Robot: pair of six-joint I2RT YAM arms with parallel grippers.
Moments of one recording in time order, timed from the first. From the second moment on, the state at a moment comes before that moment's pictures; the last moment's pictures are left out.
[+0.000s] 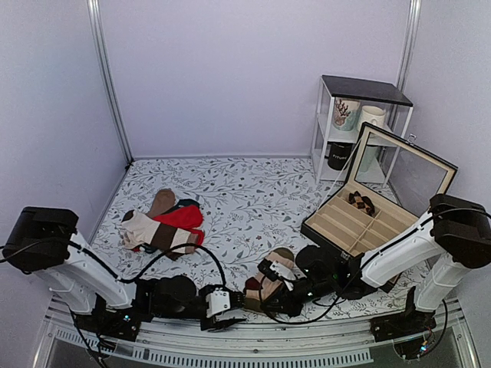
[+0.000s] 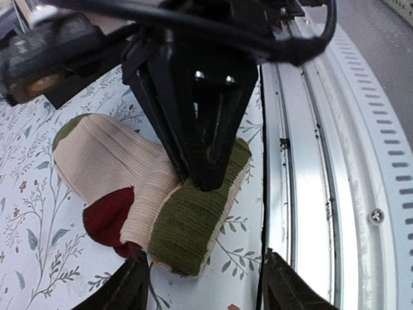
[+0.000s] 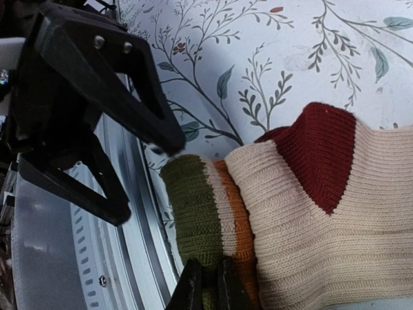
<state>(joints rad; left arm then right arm) -1.43 1.57 0.31 0.79 -0.12 0.18 1.20 1.65 0.53 0.41 -0.33 0.41</state>
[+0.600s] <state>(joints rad) -1.40 1.77 0.40 0.87 -0.11 0.18 1.18 1.68 0.54 0.43 -0.41 0.41</state>
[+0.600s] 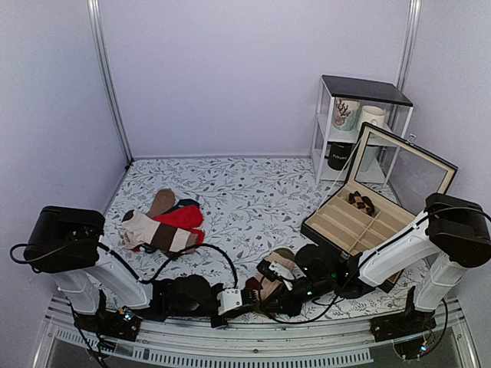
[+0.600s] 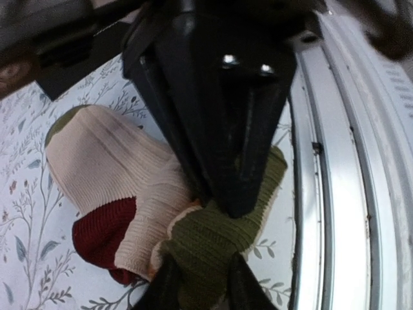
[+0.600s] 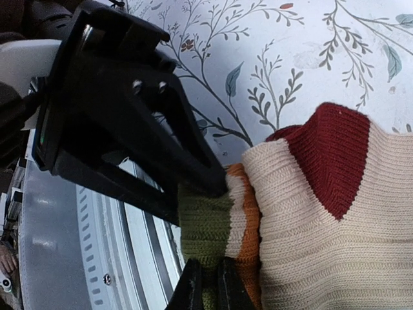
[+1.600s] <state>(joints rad) -1.31 1.70 0.59 0.40 0.16 -0.22 1.43 1.44 0.36 0.49 0.09 0.21</state>
